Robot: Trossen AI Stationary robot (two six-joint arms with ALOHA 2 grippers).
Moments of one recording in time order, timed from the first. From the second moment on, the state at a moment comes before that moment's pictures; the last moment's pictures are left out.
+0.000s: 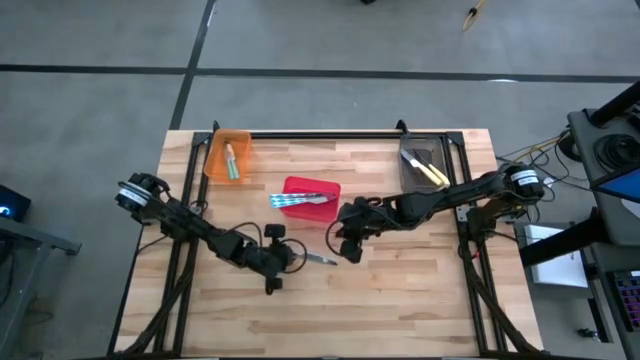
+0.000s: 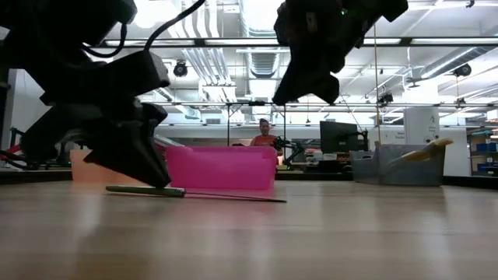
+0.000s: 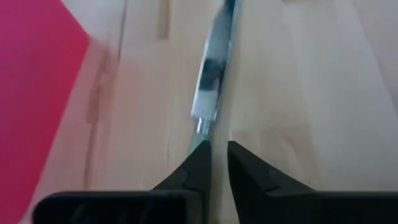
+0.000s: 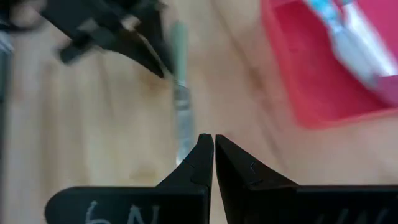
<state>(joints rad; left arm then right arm) -0.43 1.65 0.63 0.10 -0.43 -0.19 0.13 1.61 1.08 -0.27 0.05 0.49</state>
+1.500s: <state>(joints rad) -0.38 1.82 0.51 0.50 -0.38 -0.27 0.24 1.67 1.09 -0.14 0.05 0.46</state>
